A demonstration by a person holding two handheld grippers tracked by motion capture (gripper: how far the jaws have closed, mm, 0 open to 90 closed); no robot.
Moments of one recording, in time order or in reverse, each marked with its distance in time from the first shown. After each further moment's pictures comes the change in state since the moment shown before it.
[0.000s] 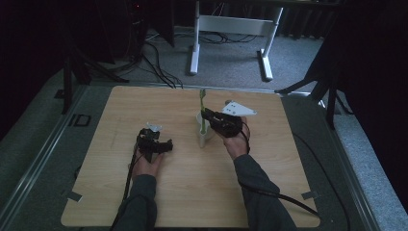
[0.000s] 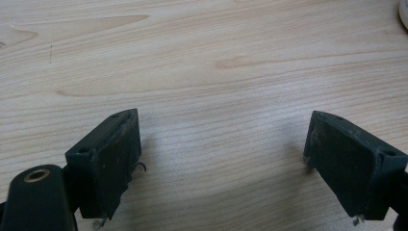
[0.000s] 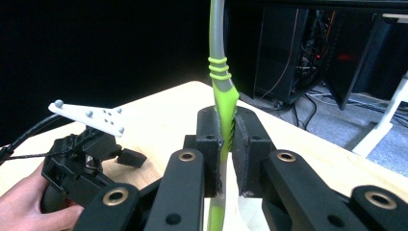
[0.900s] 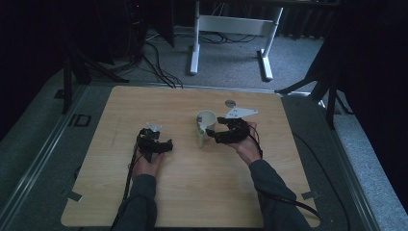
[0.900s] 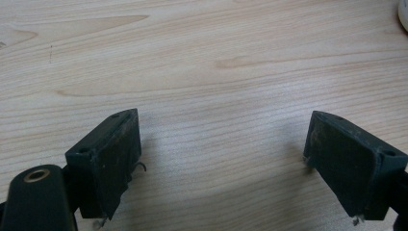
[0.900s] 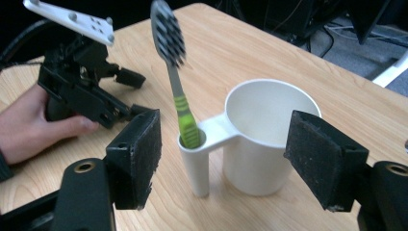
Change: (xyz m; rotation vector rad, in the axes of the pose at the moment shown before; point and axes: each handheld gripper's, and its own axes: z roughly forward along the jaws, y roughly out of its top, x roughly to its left) left arm 0.000 0.000 0.000 0.002 -0.001 0.002; right arm -0.017 -0.019 -0.015 0.290 0.039 -0.003
